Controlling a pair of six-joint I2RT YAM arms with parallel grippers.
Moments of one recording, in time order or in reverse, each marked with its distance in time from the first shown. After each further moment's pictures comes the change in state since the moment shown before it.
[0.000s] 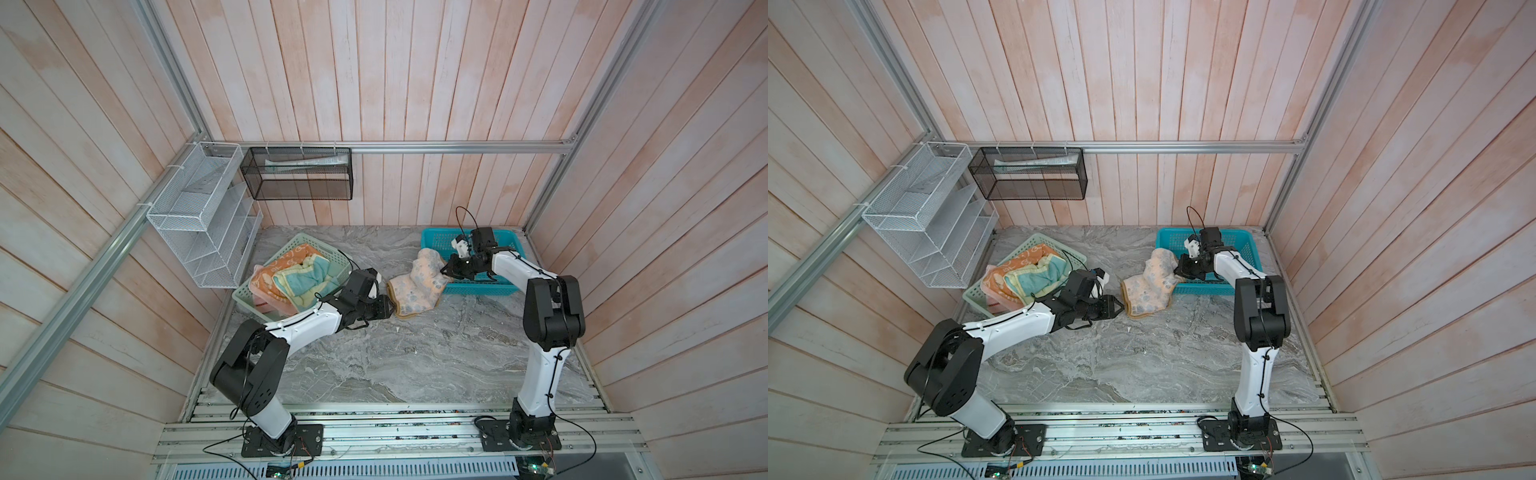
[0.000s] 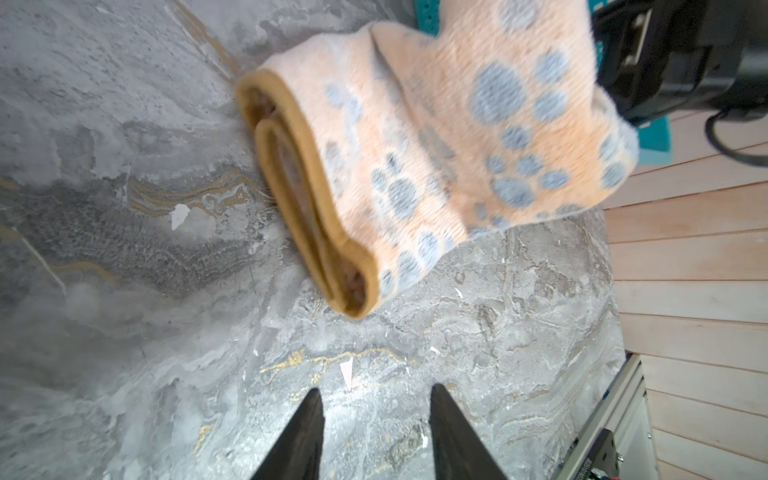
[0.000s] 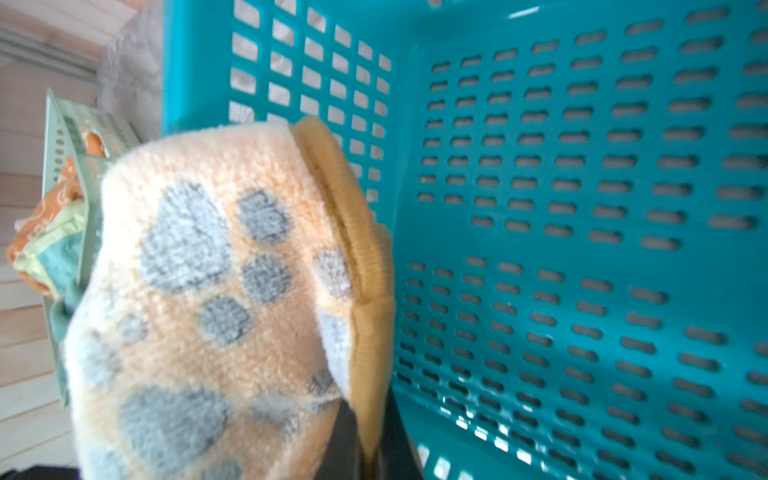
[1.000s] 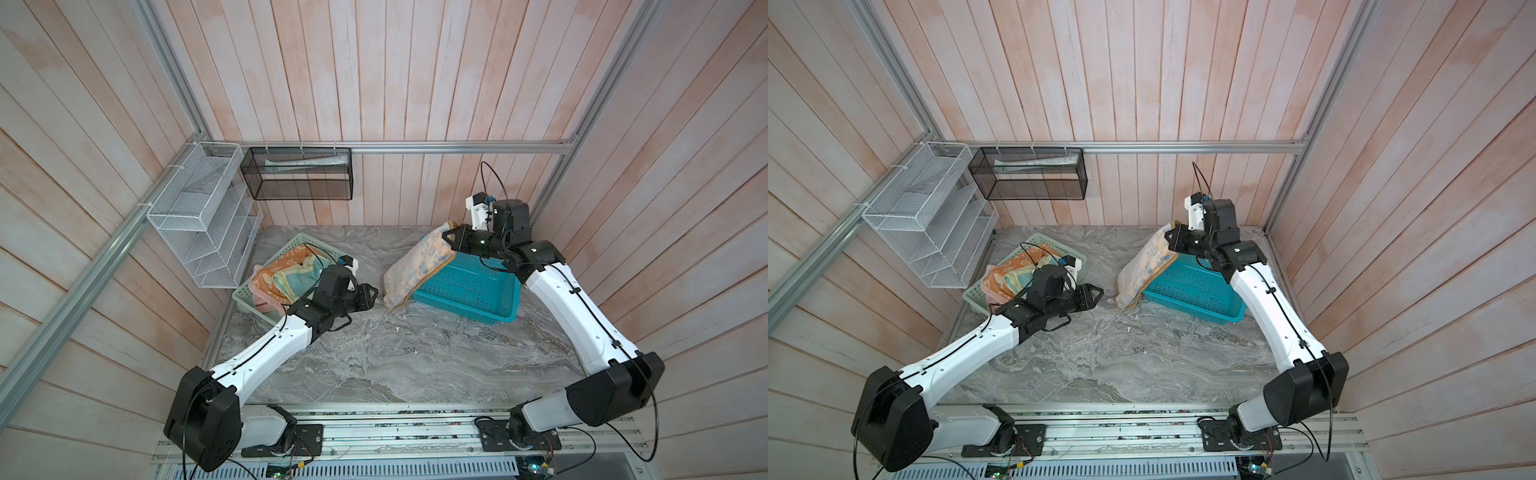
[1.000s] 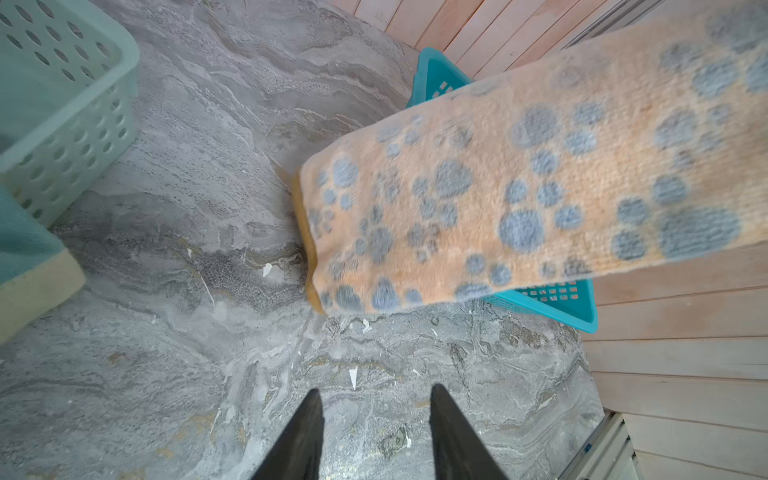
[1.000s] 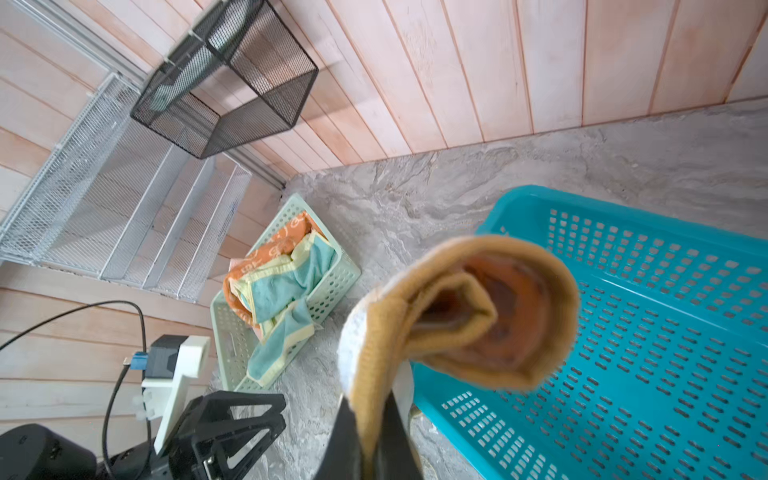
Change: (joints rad) left arm 0.066 -0.306 -0.054 -0.077 -0.113 0.000; right arm 0.170 -0.520 0.115 -0.070 0.216 0.183
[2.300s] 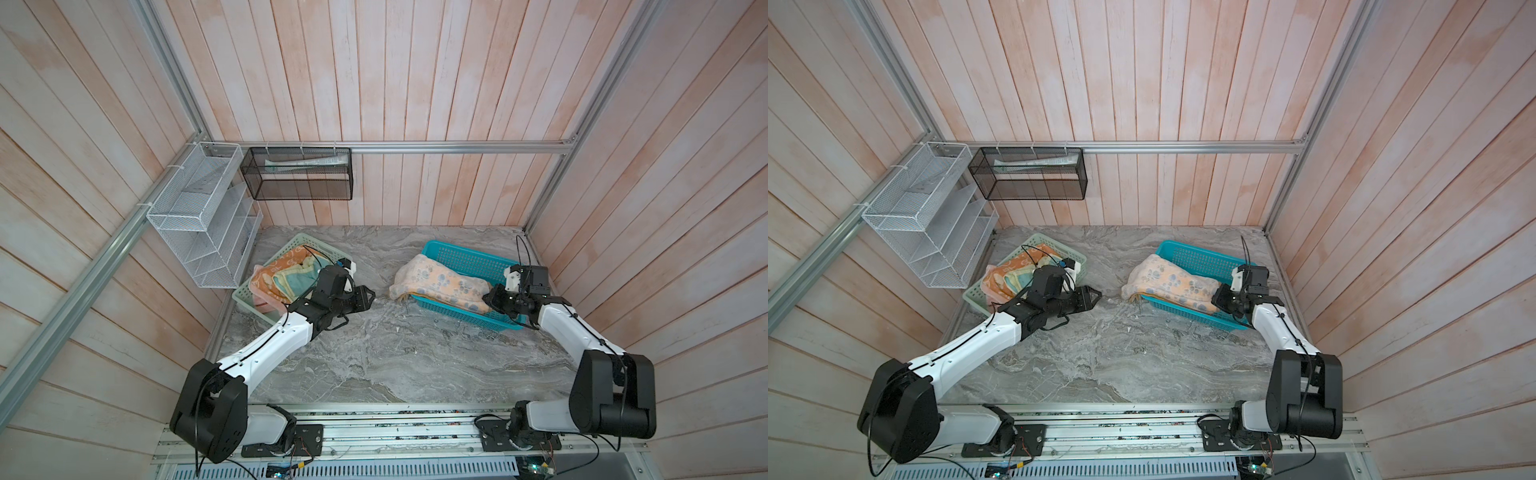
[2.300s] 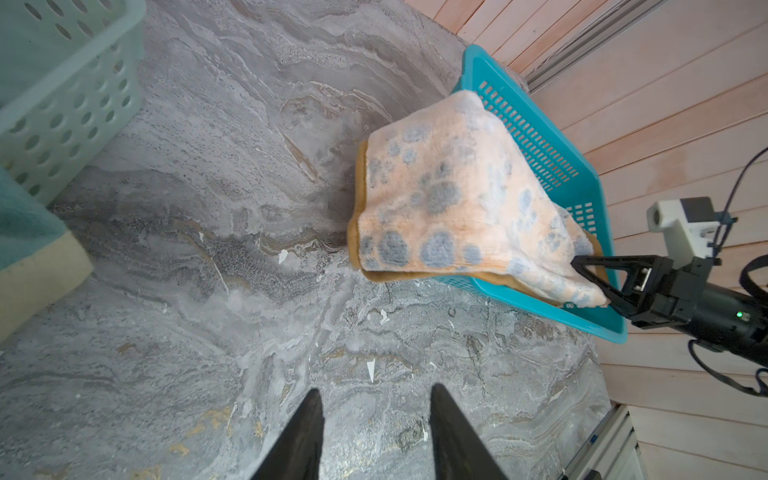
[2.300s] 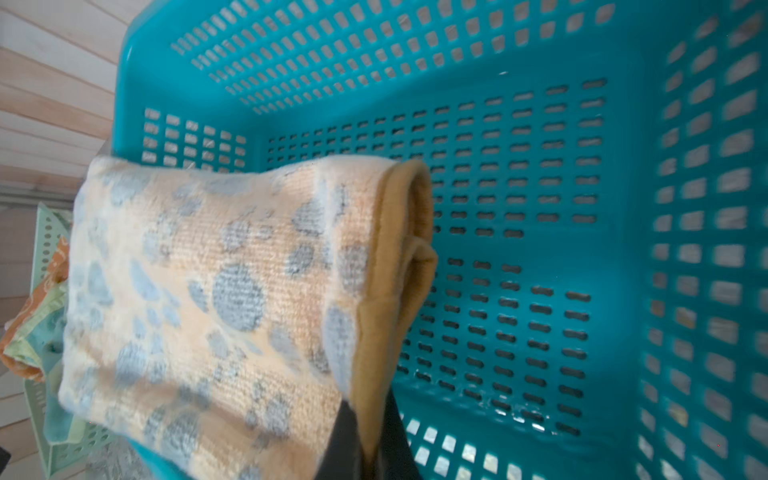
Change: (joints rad) left arm 0.044 0.054 -0.023 0.016 0.068 0.016; right arm -0.440 -0.080 -0.733 0.200 -0.056 -0.075
